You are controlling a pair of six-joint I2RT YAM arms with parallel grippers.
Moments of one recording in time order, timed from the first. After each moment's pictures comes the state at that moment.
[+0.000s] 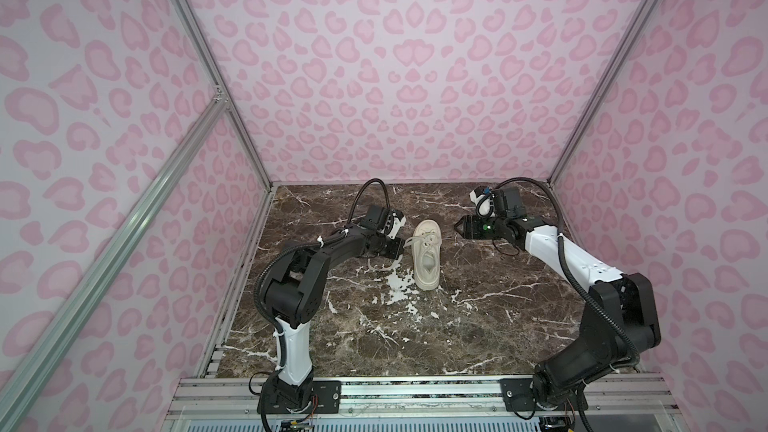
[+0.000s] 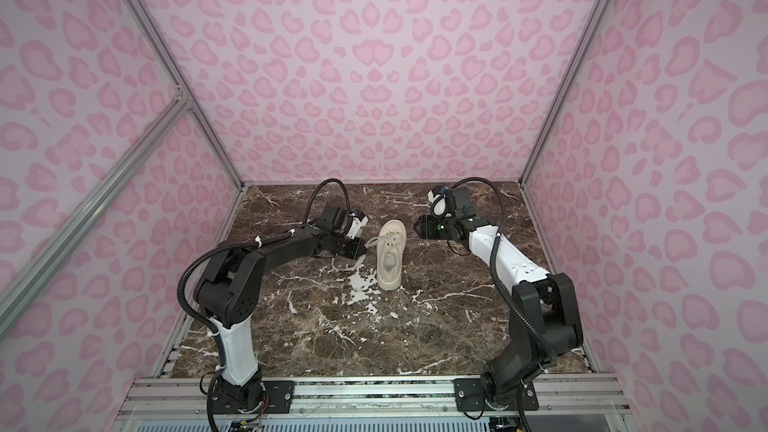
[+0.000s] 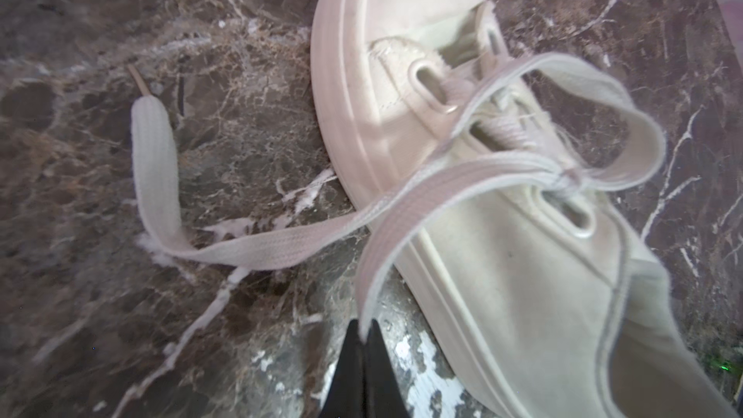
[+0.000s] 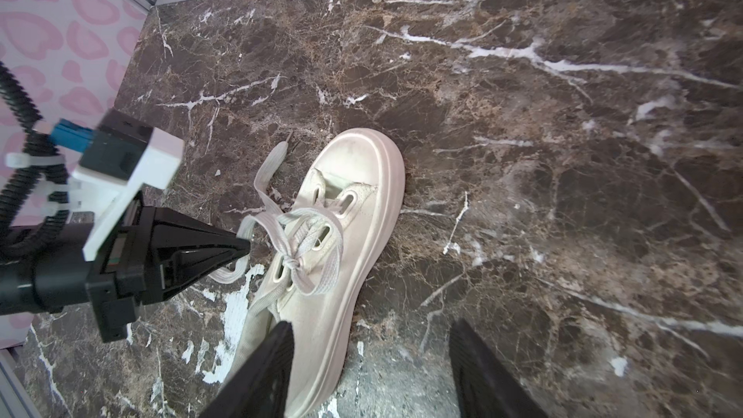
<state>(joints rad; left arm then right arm) -0.48 1.93 1.28 -0.33 0.37 -0.11 0.25 1.60 1.20 -0.44 -0.32 0.24</state>
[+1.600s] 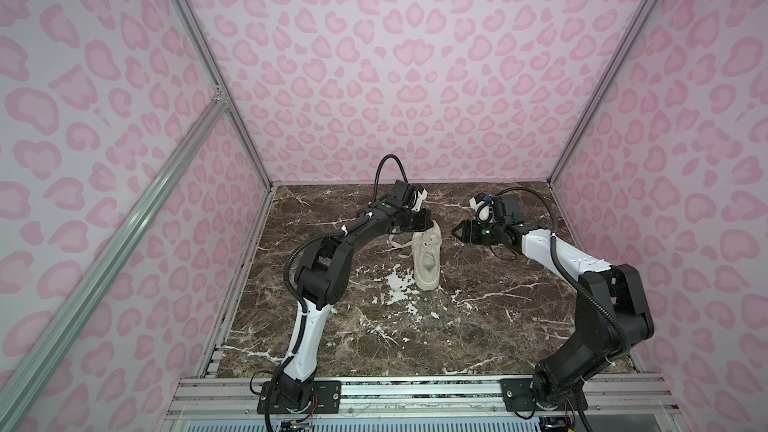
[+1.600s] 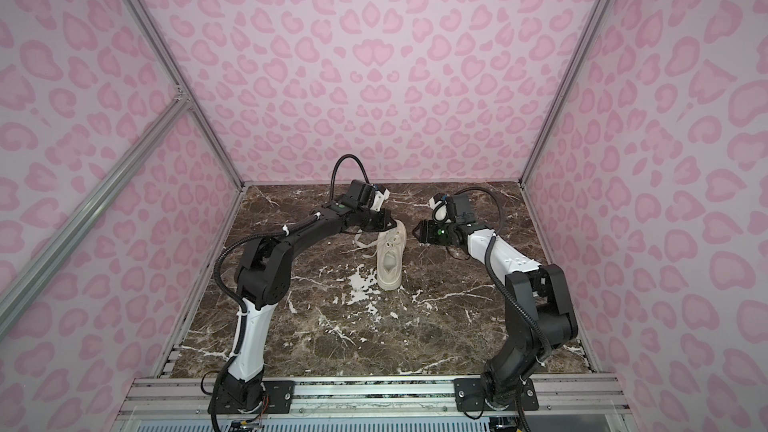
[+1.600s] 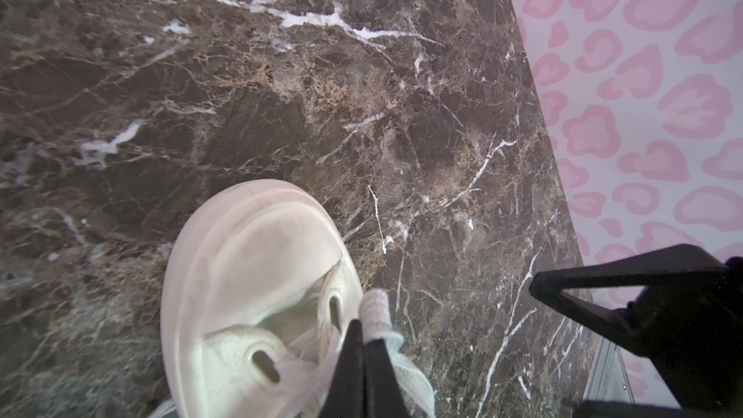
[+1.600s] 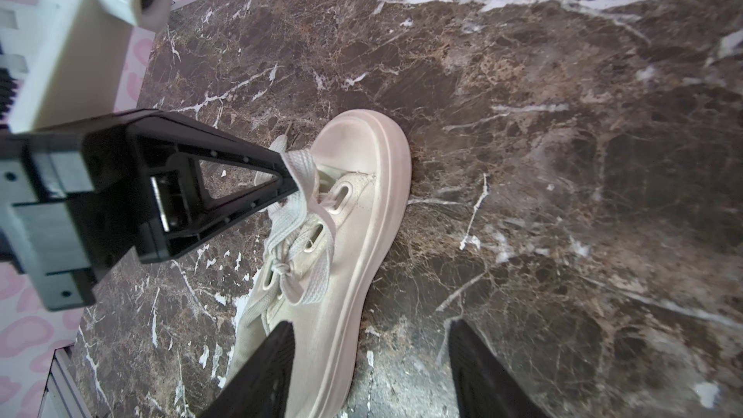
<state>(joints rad) -0.55 2.24 1.79 -0.38 0.47 -0.44 0.23 1.66 1.13 -0.31 -0.41 0.33</state>
